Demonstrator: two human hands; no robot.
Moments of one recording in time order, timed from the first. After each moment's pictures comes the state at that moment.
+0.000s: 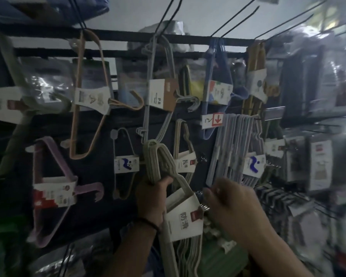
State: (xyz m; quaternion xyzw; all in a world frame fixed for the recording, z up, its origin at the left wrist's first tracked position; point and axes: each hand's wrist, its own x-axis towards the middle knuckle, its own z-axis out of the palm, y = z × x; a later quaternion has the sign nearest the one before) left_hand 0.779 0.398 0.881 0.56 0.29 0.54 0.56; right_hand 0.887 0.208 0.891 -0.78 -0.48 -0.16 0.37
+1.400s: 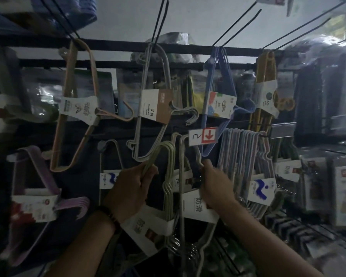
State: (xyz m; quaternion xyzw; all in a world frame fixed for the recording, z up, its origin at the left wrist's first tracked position) left_hand 0.793 0.441 0.939 0.84 0.22 0.46 0.17; right_hand 1.044 0.354 0.901 -0.76 -0.49 -0.22 0.36
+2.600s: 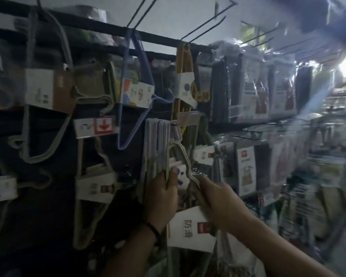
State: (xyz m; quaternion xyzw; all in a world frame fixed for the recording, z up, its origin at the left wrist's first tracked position) left_hand 1.057 0.264 0.874 0.74 0.16 0.43 0.49; right_hand 1.151 0.117 0.874 -0.78 -0.52 -0.19 0.28
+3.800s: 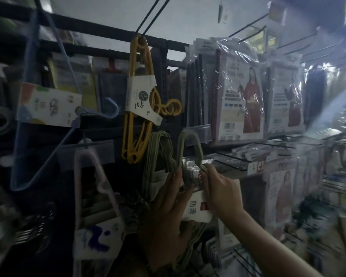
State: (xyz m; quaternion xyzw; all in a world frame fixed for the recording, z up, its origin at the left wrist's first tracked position) left_hand 1.316 0.262 0.850 0.90 0.00 0.44 0.01; right_hand 1.475 0.141 0.897 -0.71 -0.46 -0.37 0.38
